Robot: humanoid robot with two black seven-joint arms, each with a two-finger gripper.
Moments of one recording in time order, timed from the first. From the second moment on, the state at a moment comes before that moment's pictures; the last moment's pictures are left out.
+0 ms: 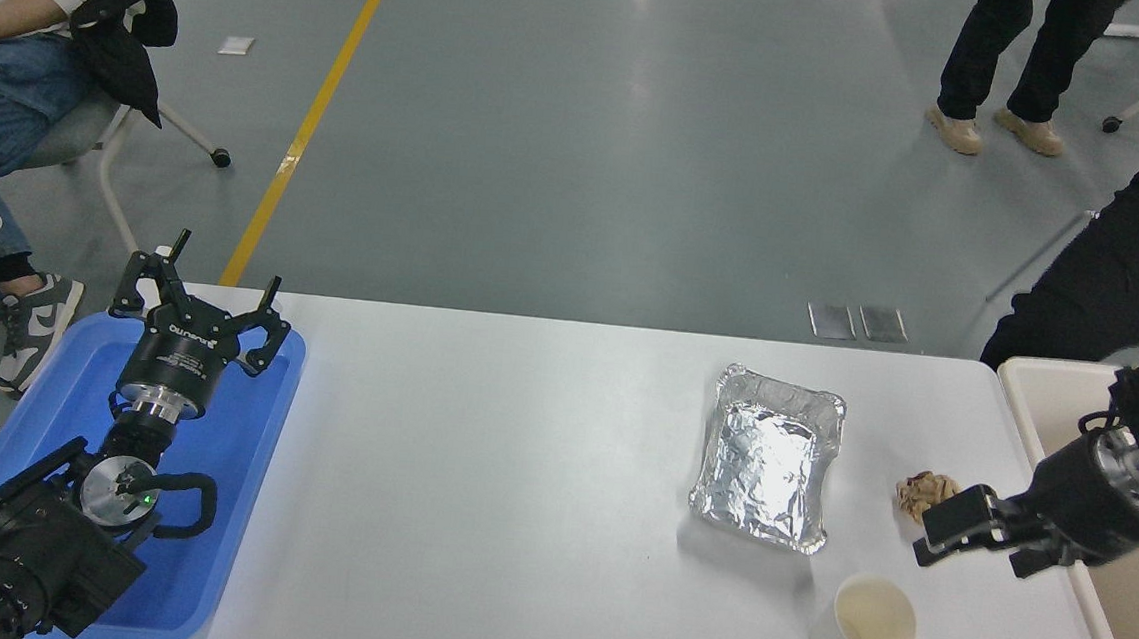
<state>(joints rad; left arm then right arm) -0.60 0.22 -0.90 -0.31 -0.14 -0.77 -0.37 1.71 -0.65 -1.23 1.45 -0.62 0.43 0.25</state>
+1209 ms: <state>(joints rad) -0.60 0.22 -0.90 -0.31 -0.14 -0.77 -0.37 1.32 -0.56 -1.11 1.28 -0.75 0.09 0.26</state>
